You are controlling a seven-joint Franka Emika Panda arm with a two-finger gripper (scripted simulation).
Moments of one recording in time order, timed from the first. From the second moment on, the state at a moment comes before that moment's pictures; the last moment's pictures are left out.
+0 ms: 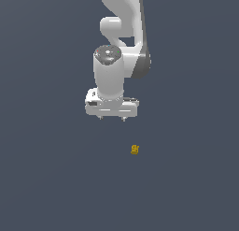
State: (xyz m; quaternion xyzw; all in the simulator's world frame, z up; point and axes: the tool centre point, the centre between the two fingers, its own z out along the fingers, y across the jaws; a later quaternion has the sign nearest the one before) arm -0.002 -0.031 0.173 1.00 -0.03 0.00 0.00
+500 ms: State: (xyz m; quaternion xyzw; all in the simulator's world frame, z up) arm -0.006 -0.018 0.165 1.00 0.00 -0.01 0.01
